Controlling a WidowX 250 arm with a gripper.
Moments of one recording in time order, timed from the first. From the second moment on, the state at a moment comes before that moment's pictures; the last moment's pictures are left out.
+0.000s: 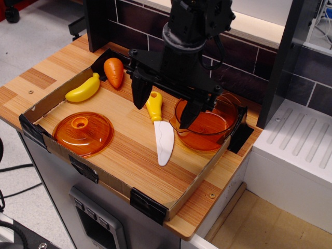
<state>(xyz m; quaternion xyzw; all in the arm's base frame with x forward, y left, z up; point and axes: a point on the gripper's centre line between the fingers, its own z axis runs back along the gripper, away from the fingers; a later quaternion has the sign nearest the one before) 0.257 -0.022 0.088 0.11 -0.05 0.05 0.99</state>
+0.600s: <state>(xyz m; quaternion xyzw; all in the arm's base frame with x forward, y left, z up) 0.255 0.008 0.095 0.08 -0.04 0.02 1.00</state>
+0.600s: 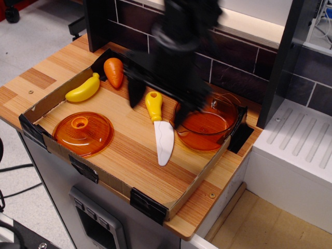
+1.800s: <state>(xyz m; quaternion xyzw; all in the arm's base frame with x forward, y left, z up) 0.311 0.125 0.033 0.08 0.00 -0.03 1.00</state>
